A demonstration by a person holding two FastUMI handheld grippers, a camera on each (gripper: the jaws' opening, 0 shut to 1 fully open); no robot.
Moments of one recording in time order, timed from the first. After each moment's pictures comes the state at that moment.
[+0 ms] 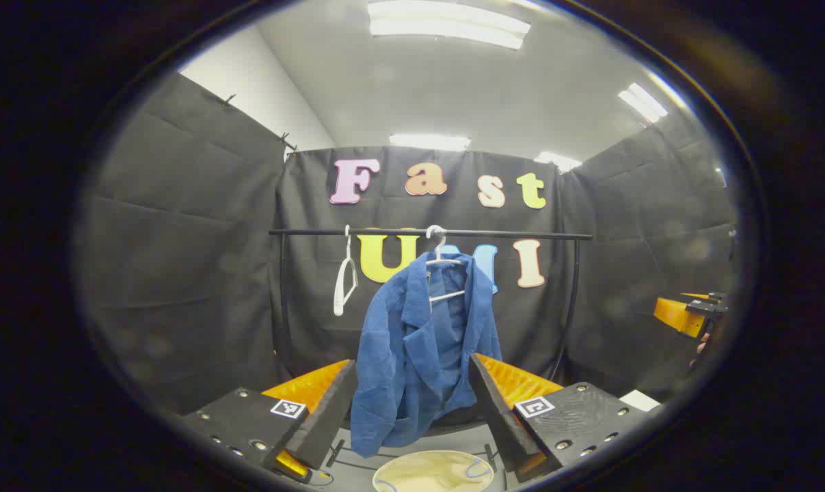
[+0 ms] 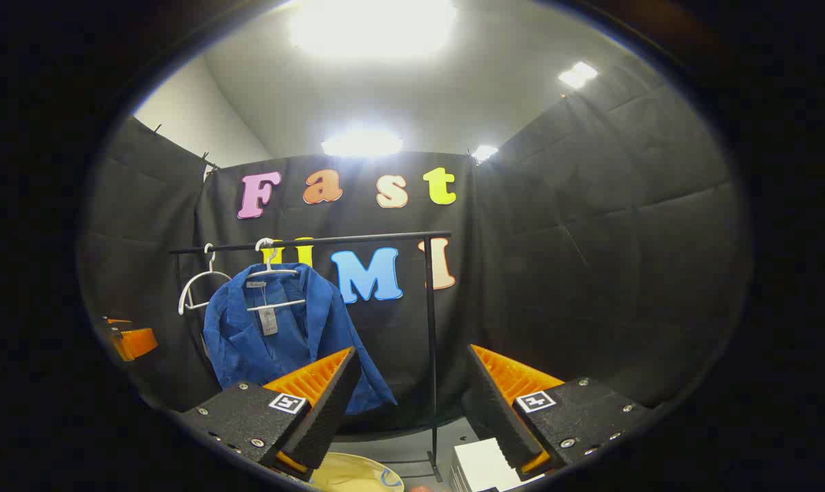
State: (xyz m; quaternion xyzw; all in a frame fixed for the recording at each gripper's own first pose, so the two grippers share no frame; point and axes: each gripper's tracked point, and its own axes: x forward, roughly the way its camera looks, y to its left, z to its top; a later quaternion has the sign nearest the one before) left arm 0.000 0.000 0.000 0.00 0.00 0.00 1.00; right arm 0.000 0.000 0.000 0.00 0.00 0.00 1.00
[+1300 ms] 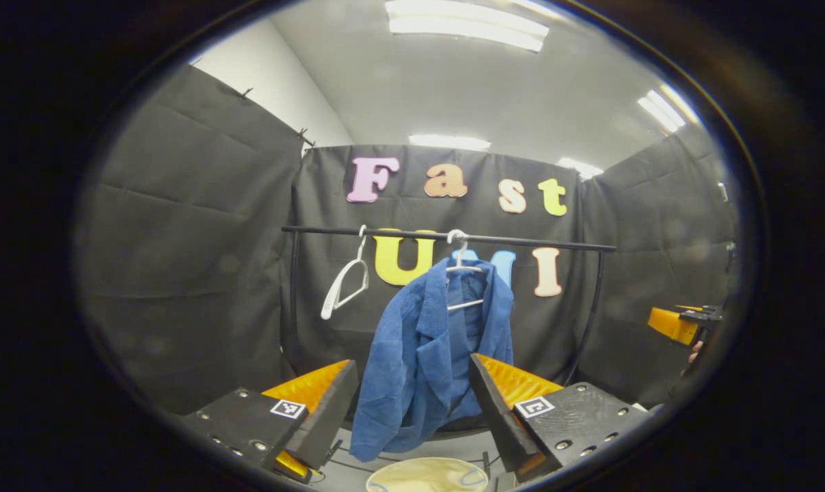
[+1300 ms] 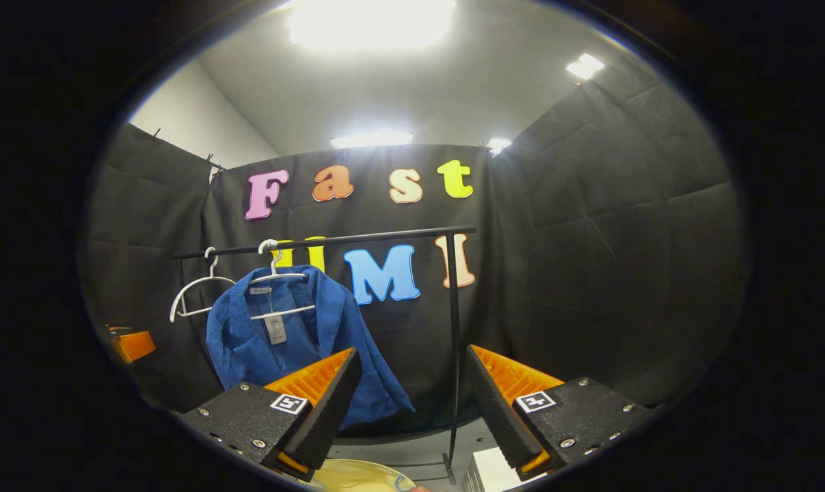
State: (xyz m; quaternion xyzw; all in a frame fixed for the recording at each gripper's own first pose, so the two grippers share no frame) left arm 0.040 0.025 0.004 -0.03 0.00 0.04 1.00; right arm 0.067 0.039 0.010 0.01 0.01 0.05 1.00
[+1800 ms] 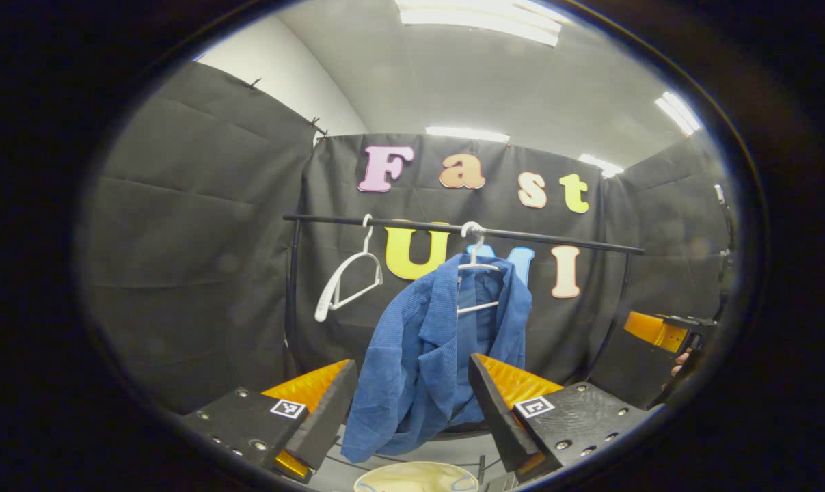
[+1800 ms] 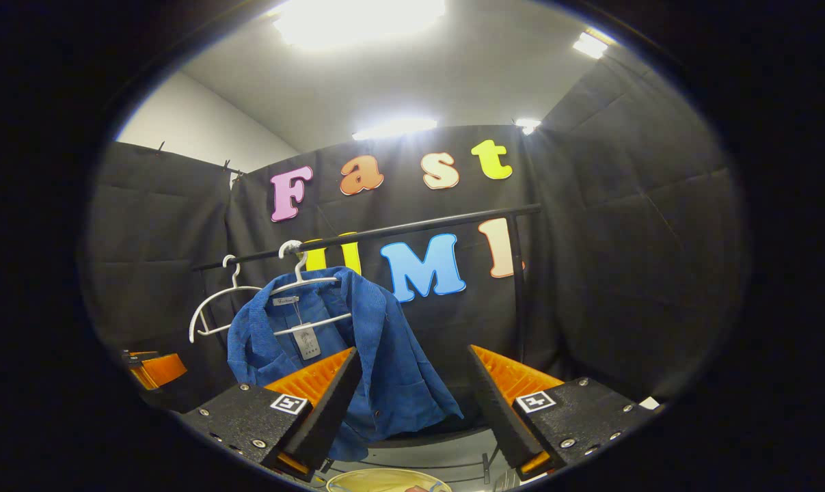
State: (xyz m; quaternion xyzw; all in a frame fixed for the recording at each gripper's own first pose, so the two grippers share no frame) left arm 0.110 0.017 0.000 -0.05 0.02 0.08 1.00; right arm 0.157 0.102 -0.003 0.05 0.04 0.13 0.99
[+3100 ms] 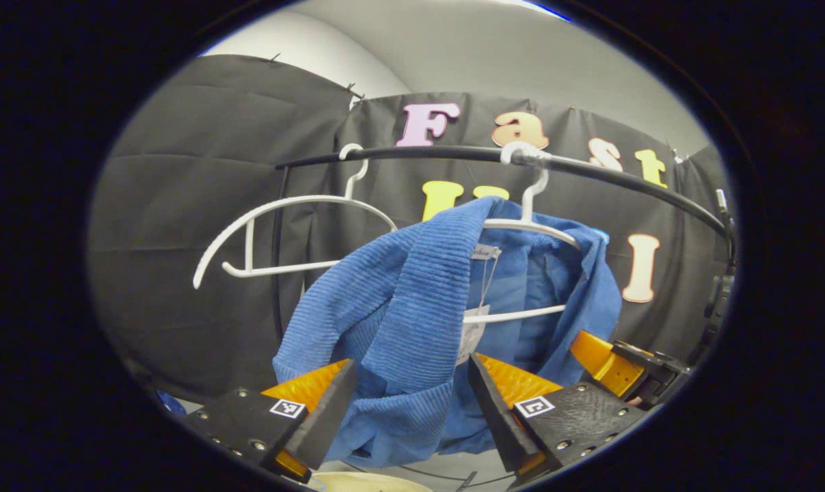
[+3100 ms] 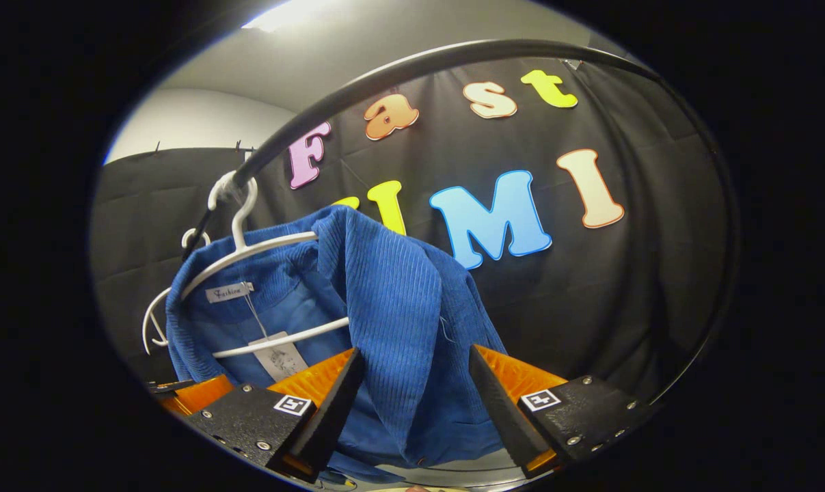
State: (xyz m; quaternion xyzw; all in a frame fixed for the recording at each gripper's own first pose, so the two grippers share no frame) left arm 0.348 0.005 -0.082 -0.09 0.08 0.23 0.97; right arm 0.377 0.242 -0.097 0.06 0.12 0.25 0.96
